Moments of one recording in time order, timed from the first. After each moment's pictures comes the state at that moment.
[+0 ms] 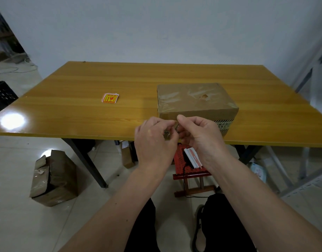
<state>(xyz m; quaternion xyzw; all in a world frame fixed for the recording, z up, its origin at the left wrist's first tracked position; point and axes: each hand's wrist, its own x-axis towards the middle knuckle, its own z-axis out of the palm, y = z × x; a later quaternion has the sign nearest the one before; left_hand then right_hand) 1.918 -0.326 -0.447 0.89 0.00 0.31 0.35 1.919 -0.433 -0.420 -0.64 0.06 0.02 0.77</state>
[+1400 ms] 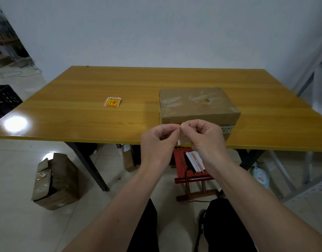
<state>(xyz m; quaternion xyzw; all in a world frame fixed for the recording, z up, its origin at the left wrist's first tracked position) 1.913 -0.324 -0.432 0.71 0.05 0.10 0.69 1.919 -0.434 -0.422 -0.72 0.02 -0.07 0.69</state>
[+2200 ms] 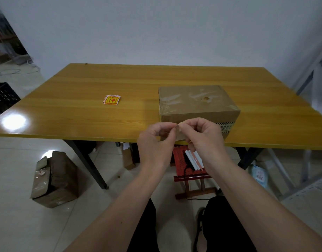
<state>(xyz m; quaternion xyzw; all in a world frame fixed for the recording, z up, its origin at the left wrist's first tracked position) 1.910 -0.326 -0.435 0.76 0.05 0.18 0.62 1.917 -0.433 -0.423 -0.73 0.03 -0.06 0.68</state>
